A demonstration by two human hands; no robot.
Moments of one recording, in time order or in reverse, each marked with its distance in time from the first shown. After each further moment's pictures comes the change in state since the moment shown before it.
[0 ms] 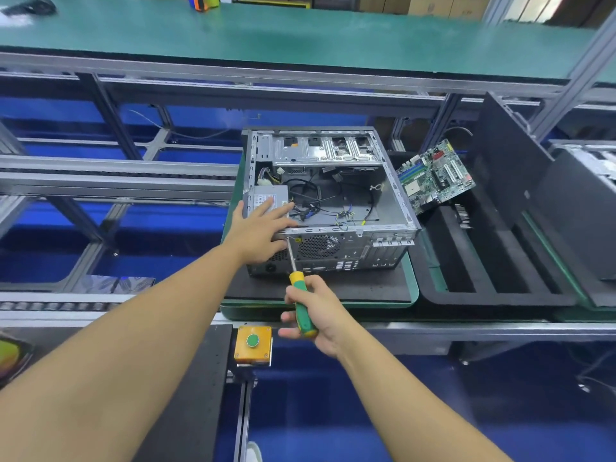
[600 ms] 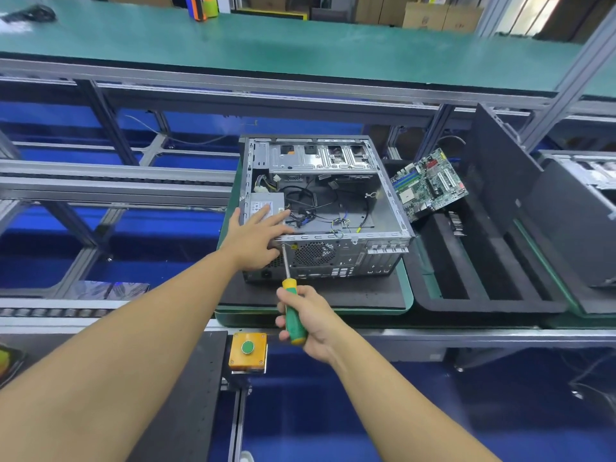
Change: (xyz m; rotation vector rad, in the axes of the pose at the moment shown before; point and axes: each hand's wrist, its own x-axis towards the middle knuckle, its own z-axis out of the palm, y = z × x) left_hand -0.001 0.001 -0.002 -0.012 -0.019 0.003; right_hand -0.001 -0.004 0.008 0.077 -0.005 0.077
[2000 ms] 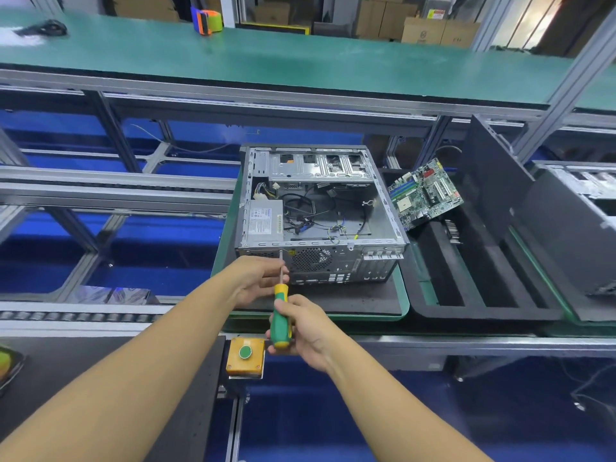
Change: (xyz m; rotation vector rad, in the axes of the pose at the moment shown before) left_hand -0.038 0.048 0.004 -1.610 -0.092 -0.737; right_hand -0.001 0.007 -0.004 -0.047 -0.075 -0.001
